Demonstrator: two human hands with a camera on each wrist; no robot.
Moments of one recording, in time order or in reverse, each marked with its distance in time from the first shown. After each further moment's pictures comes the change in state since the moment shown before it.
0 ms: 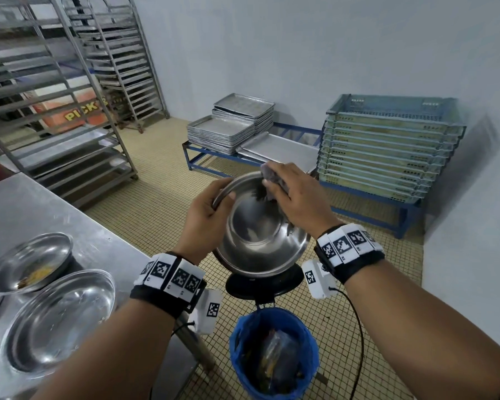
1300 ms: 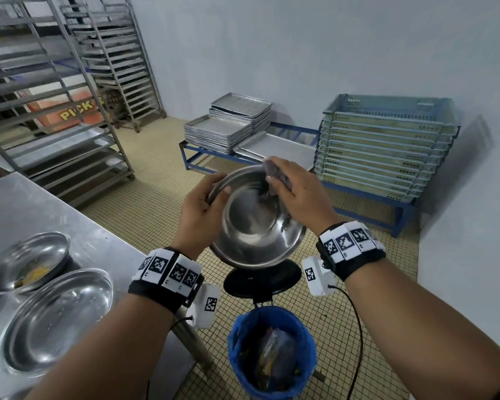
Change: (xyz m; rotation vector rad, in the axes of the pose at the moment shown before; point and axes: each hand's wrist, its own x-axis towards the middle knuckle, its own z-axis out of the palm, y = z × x) left_hand 0.006 -0.007 -0.004 -0.024 0.076 0.038; right_hand -0.001 0.003 -0.007 0.073 -0.034 0.063
